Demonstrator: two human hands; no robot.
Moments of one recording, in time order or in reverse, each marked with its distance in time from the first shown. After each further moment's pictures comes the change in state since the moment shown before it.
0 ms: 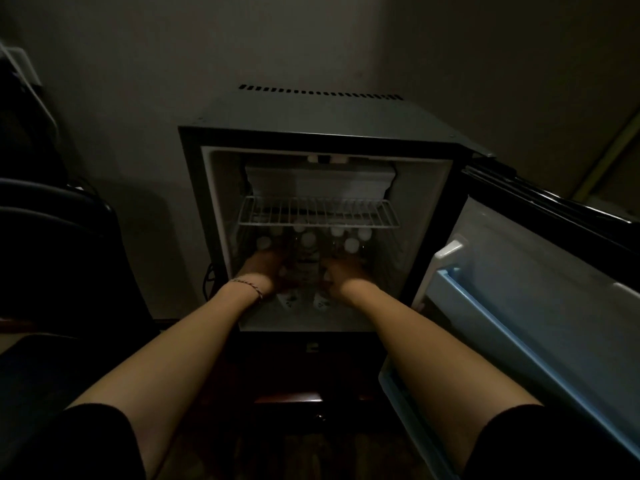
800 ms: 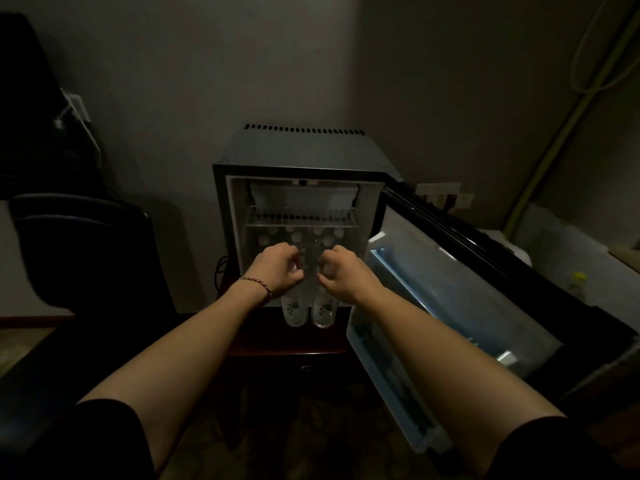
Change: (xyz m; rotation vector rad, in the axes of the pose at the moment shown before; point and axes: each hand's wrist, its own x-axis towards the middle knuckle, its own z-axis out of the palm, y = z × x) left_hand -0.184 0.111 -0.057 0.113 0.190 0.171; right_hand -0.223 -0.050 -0.077 0.014 0.290 -0.169
